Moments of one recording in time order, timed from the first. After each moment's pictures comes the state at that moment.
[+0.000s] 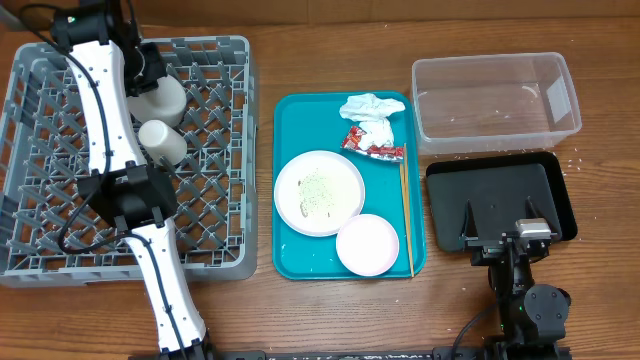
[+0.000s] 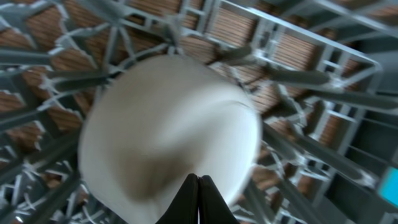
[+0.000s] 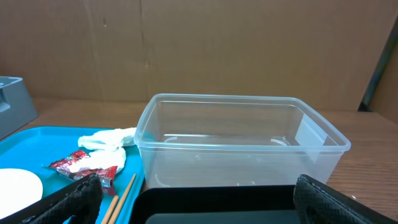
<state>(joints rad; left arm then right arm) 0.23 2.65 2.91 -1.57 0.05 -0.15 0.06 0.01 0.02 -0.03 0.03 -0.03</state>
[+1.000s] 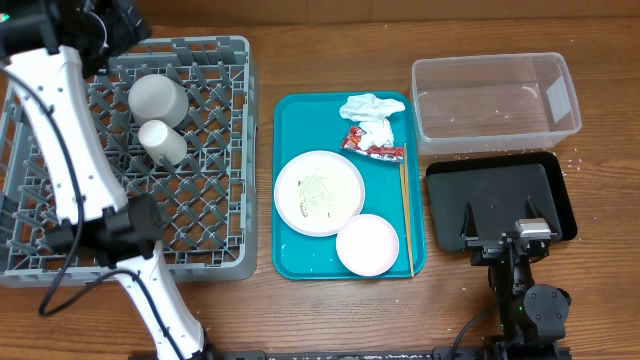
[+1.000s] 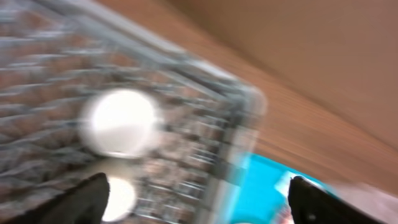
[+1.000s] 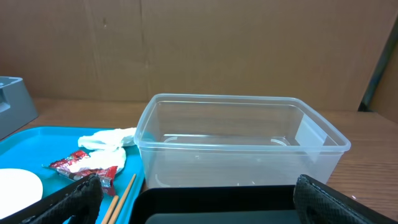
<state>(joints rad) 0.24 2.26 2.86 -1.54 0.31 -0.34 0.06 0.01 0.02 -0.03 0.03 -0.03</state>
